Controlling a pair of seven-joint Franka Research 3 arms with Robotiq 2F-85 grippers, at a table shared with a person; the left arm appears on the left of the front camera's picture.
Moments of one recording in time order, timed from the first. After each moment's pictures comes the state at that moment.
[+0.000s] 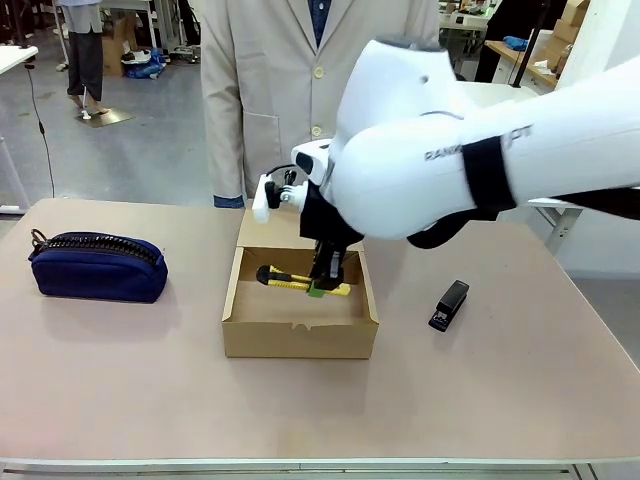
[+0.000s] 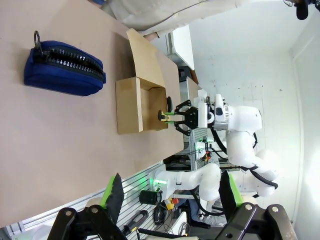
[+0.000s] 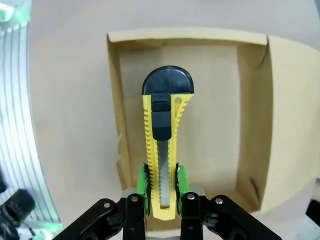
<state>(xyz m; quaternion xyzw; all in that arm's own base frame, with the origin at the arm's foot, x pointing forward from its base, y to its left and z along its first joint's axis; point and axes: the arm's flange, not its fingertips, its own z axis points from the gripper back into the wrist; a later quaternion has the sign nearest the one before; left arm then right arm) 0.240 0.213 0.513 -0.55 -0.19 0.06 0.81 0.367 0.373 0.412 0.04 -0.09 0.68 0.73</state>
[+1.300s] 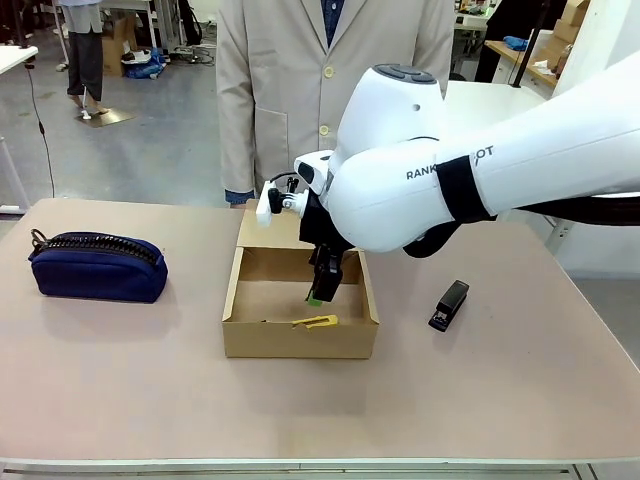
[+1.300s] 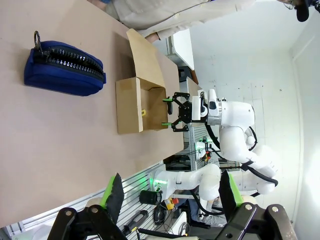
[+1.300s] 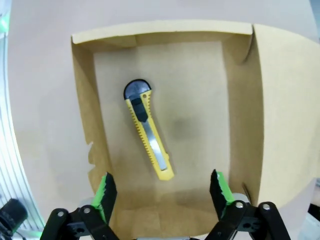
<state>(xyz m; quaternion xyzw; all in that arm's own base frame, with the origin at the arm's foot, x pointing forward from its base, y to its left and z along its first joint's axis) 0.240 0.213 0.513 -0.55 -0.19 0.06 0.81 0.387 0.364 0.397 0.04 -0.11 0.66 0.74</state>
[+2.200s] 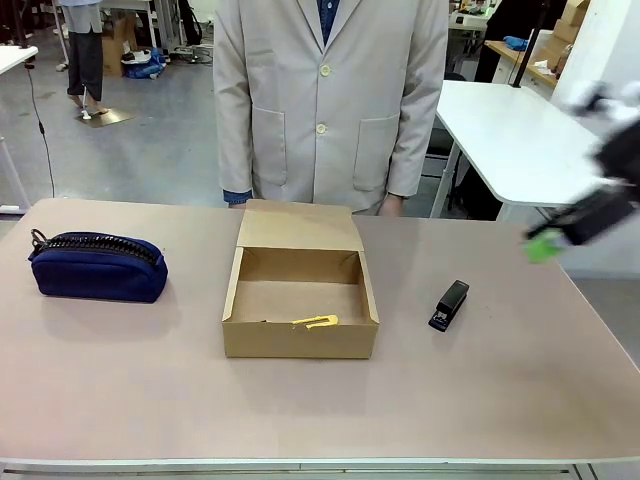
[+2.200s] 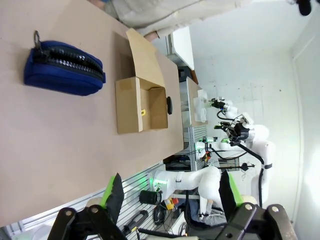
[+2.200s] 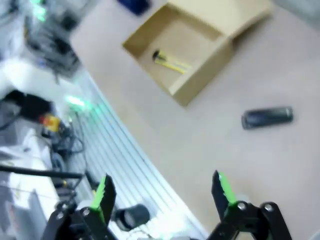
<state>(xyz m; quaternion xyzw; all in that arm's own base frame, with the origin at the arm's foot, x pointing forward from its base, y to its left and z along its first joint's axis) 0.239 0.213 0.514 -0.55 -0.19 0.06 0.81 0.271 -0.001 0.537 0.33 -0.17 0.31 0.87</state>
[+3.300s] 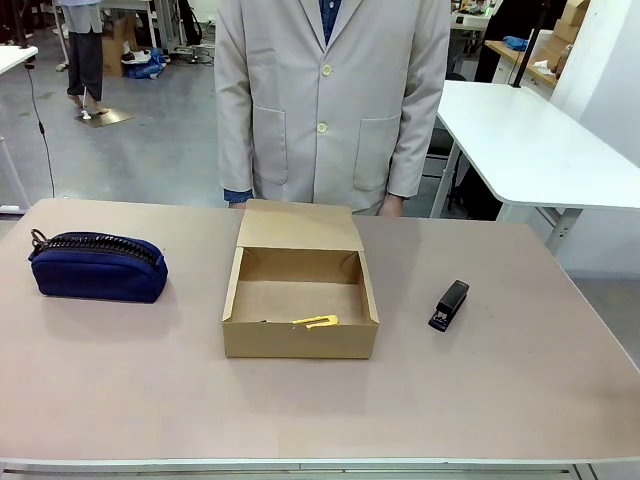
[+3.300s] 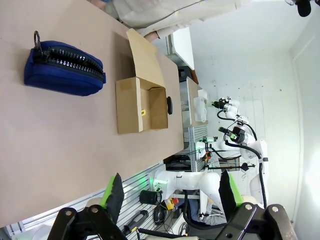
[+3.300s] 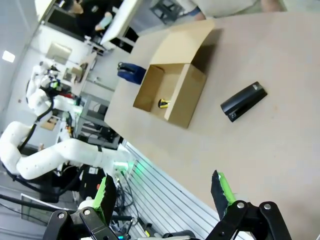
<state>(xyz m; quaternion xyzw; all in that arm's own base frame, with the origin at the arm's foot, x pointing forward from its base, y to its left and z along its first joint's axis) 0.239 0.213 0.514 -0.55 -0.19 0.06 0.81 0.241 -0.139 0.508 0.47 -0.23 0.10 0.85</state>
